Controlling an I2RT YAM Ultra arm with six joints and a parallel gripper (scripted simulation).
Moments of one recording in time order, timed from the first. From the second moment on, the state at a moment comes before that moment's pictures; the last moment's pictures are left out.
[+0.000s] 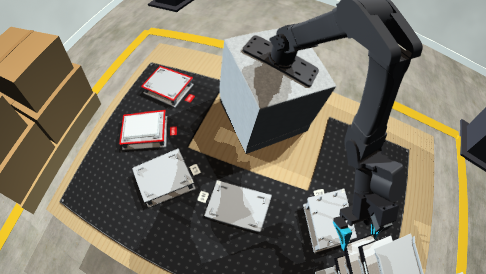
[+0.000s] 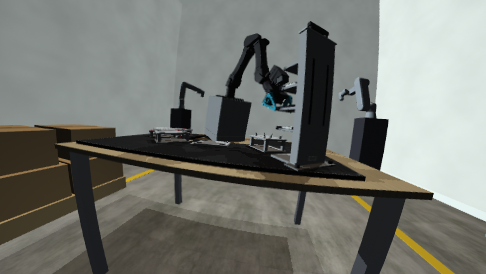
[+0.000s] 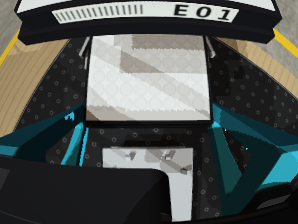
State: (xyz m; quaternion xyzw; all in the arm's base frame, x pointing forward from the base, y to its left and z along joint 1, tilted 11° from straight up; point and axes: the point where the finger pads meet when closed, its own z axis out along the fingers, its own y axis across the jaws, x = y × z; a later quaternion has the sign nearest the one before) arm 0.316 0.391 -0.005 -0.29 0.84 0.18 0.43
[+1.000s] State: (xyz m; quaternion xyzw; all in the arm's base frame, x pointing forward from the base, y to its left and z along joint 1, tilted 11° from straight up) arm 0.288 0.367 -0.012 -0.29 0.84 0.18 0.43
